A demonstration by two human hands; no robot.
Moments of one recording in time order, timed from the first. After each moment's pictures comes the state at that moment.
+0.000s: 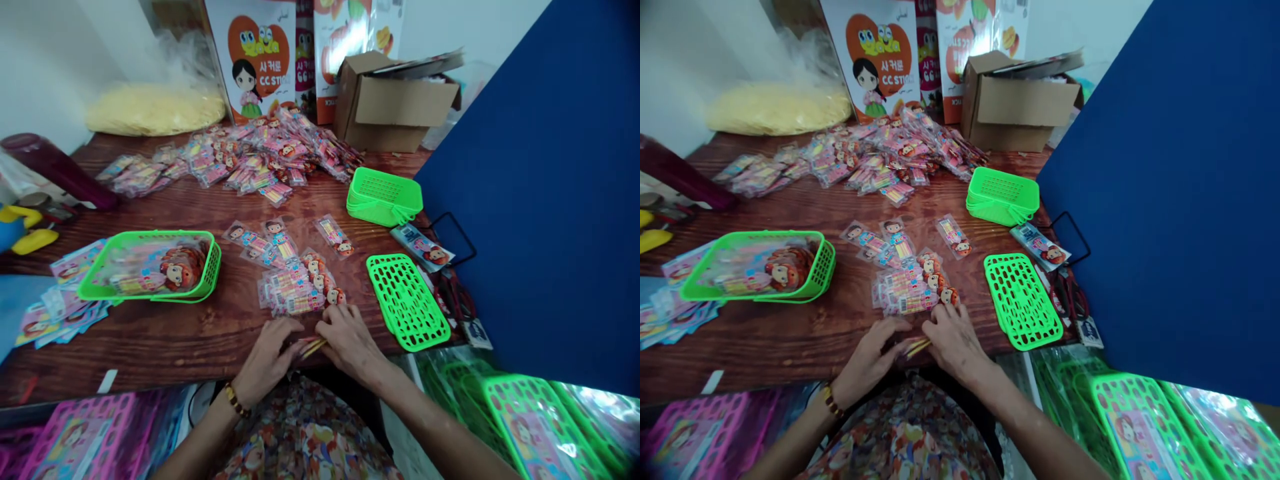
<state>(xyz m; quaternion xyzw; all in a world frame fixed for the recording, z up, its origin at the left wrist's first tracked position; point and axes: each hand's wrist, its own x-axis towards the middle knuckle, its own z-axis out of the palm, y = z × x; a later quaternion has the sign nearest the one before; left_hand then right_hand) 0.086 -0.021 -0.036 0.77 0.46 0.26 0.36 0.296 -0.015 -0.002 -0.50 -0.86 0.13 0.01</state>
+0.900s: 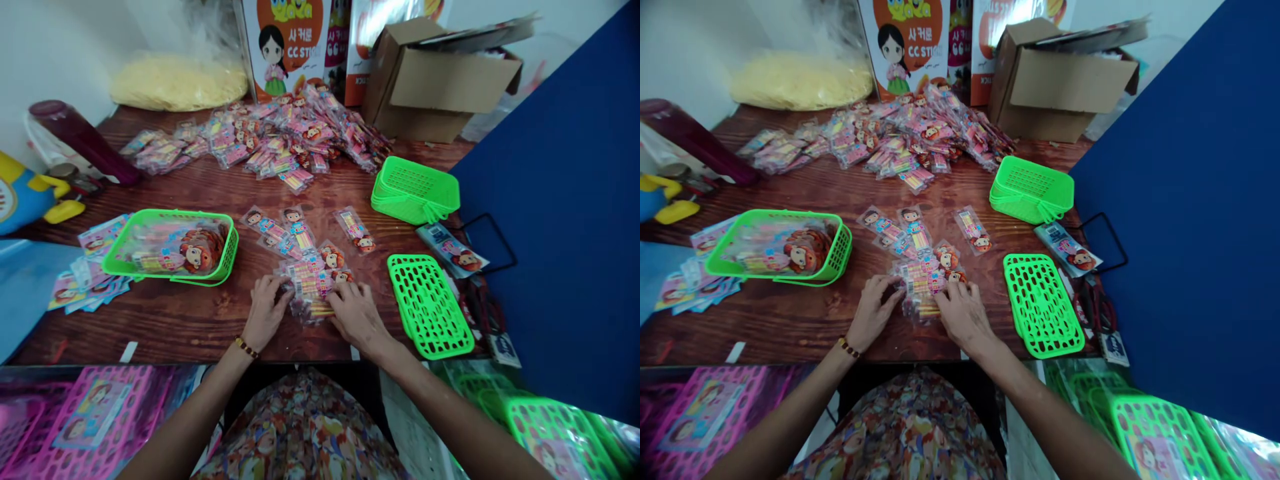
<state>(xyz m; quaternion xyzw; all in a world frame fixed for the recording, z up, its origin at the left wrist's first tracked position) 0.062 0.030 -0.060 0.70 0.60 0.30 0.23 0.285 0.021 -0.016 -0.50 -0.86 0.08 -0.01</state>
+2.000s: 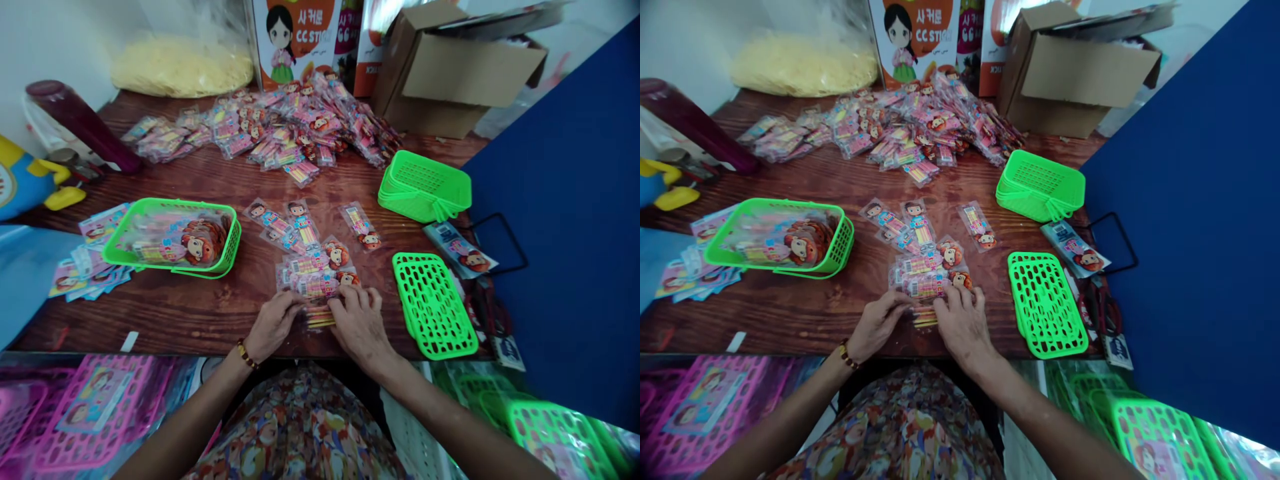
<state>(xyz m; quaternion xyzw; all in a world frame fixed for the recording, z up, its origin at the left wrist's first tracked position) 0.067 0.005 -0.052 0.73 0.50 0.31 0.35 0.276 0.000 -0.008 -0.54 -0.84 0.03 0.00</state>
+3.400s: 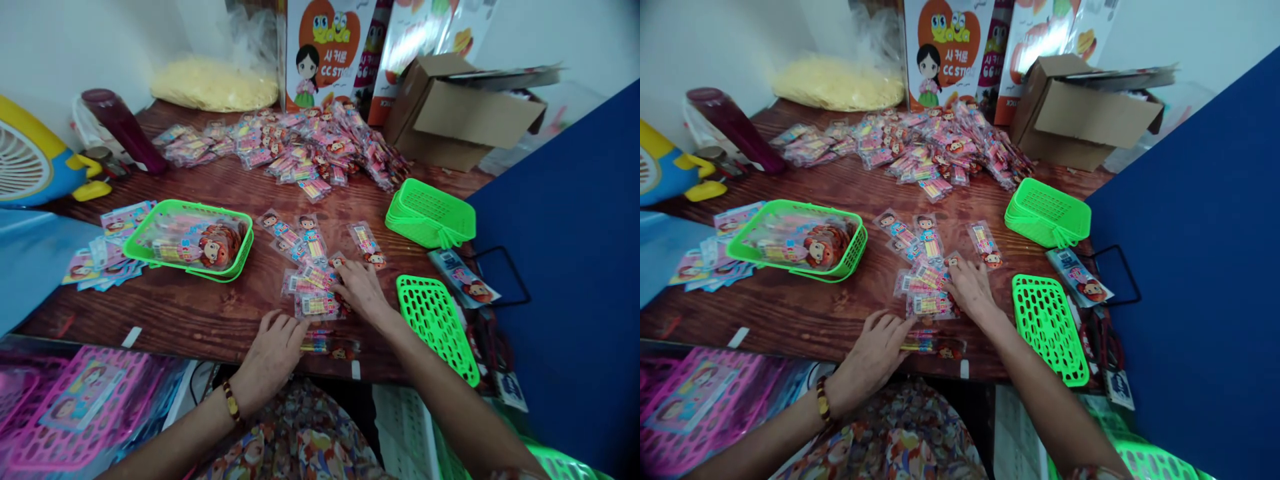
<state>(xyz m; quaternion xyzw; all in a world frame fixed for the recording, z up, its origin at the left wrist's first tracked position) 0.070 -0.029 -0.017 0.86 0.49 0.09 0.11 0.287 0.108 -0.022 -0.51 -0.86 0.06 0.00</state>
